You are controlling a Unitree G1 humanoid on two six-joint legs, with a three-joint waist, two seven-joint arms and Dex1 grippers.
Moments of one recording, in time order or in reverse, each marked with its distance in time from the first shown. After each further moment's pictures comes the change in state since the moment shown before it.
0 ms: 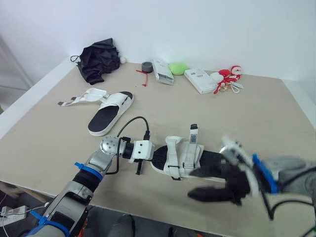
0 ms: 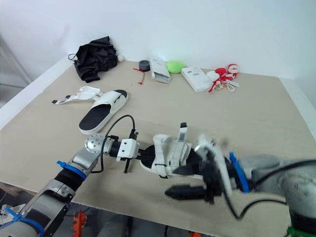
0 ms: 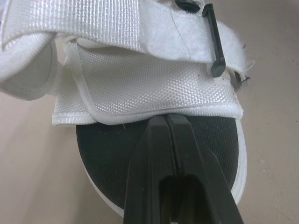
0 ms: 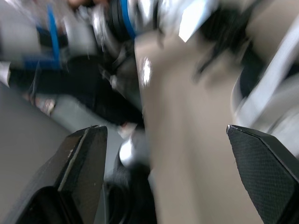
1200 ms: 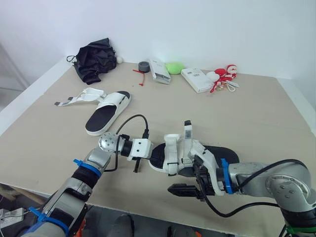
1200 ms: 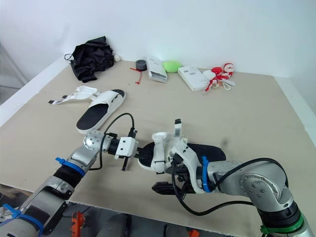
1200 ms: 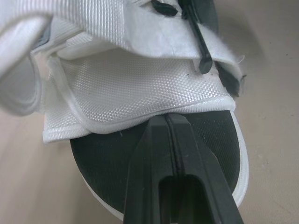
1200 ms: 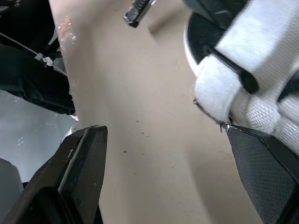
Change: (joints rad) left arm -0.021 0.022 -0.004 0.012 0.000 -0.022 -0.024; right arm -0.187 0.106 0.244 0.115 -0.128 -0.039 -0.271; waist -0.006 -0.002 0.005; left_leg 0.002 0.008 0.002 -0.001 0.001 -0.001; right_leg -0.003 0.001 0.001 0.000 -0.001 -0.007
